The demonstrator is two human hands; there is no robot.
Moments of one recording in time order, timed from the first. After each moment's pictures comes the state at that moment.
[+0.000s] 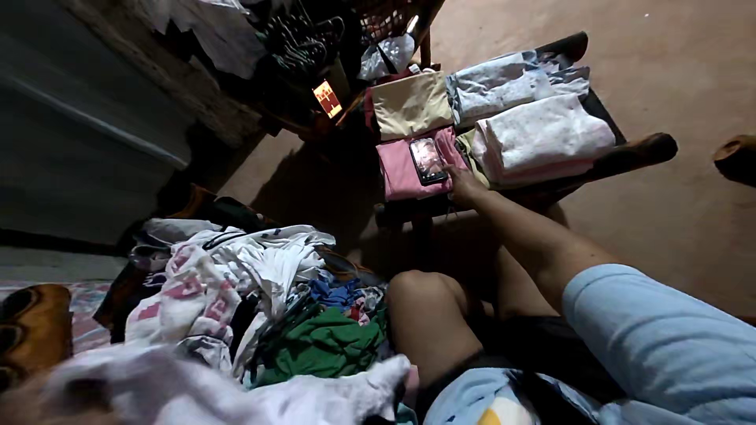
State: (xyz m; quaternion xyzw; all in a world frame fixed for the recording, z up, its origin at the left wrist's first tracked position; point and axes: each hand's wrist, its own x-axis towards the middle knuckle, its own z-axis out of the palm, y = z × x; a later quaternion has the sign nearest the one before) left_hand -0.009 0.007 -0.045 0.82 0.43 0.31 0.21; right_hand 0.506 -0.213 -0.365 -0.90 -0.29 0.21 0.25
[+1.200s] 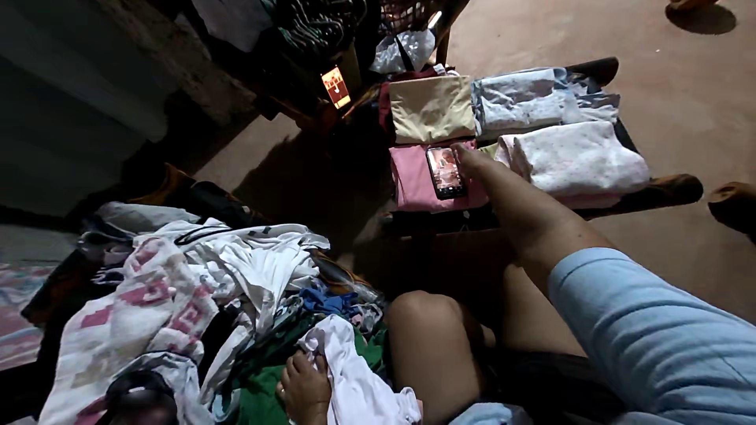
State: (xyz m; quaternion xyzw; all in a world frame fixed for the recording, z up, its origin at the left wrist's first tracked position) left_hand -0.002 -0.038 -0.365 0.83 0.56 -0.01 -0.02; right_hand 0.597 -0.137 -0.349 -0.92 -0.26 0.24 0.19
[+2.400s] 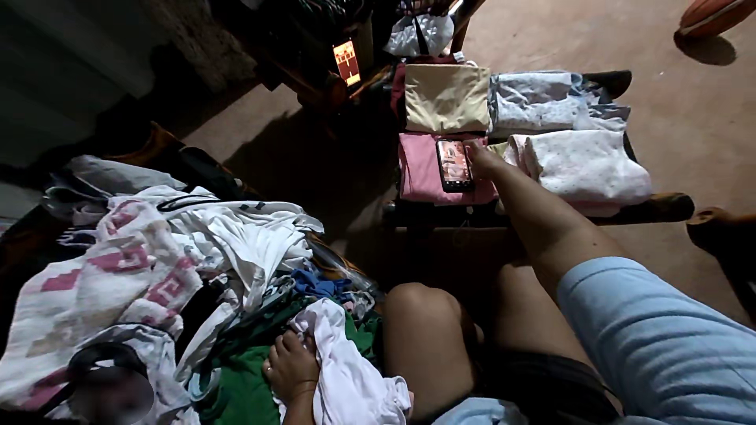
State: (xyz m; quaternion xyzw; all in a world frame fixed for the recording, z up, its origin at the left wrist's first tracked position) left_hand 0.007 -0.035 -0.373 0.82 0.57 -0.01 -0.04; right_hand 0.601 -0.144 -0.364 -0.92 -0.24 0.25 0.16
